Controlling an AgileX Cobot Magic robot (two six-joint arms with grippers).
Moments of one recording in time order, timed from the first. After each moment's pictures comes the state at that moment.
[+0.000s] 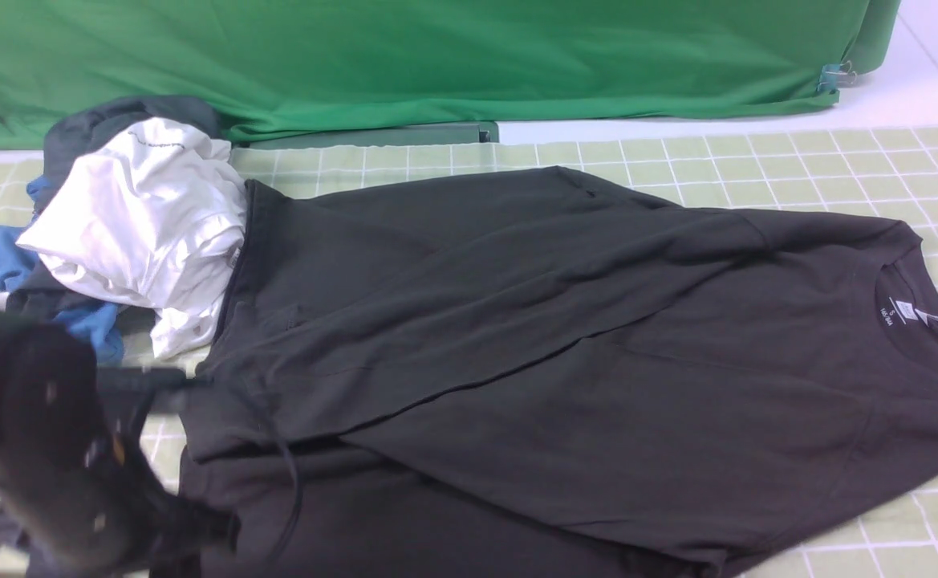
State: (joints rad) right arm 0.60 0.71 -0.72 -0.33 0.57 0.41; left arm -0.21 1.40 -0.58 0.01 0.82 -0.25
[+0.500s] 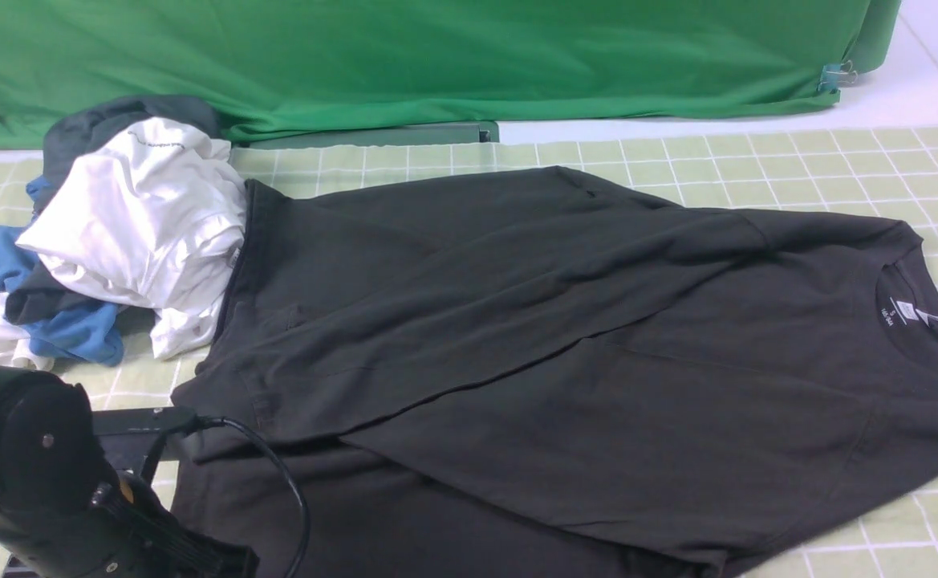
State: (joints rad) right arm 0.60 0.73 -0.76 -0.31 0.64 0.41; left arm -0.21 1.39 -0.53 -0.13 0.77 -0.15
